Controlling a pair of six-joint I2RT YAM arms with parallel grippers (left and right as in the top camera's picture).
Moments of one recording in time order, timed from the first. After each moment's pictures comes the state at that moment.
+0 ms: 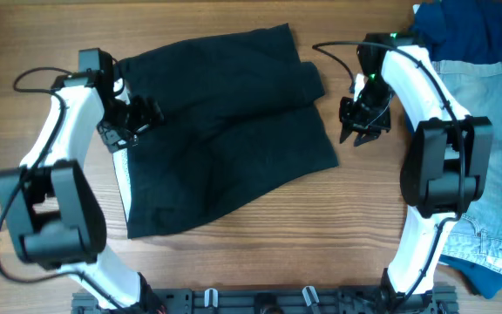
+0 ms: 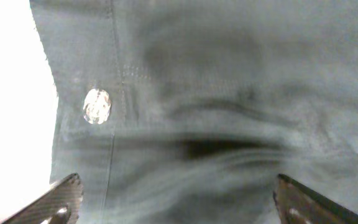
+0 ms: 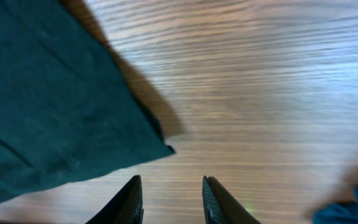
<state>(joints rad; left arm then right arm) 0.12 1.87 1.37 -0.96 0.24 -0.35 0.08 2.16 1.73 -1.43 -0.18 0.22</state>
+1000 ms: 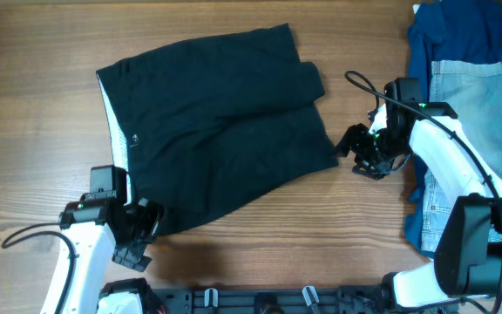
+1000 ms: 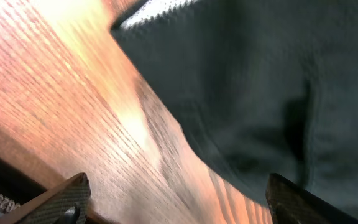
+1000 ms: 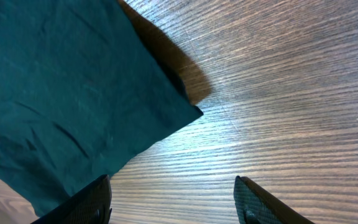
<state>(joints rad) 0.11 1.10 0.52 -0.99 0.20 -1.09 0.00 1.67 1.07 -0.92 -0.41 0.49</state>
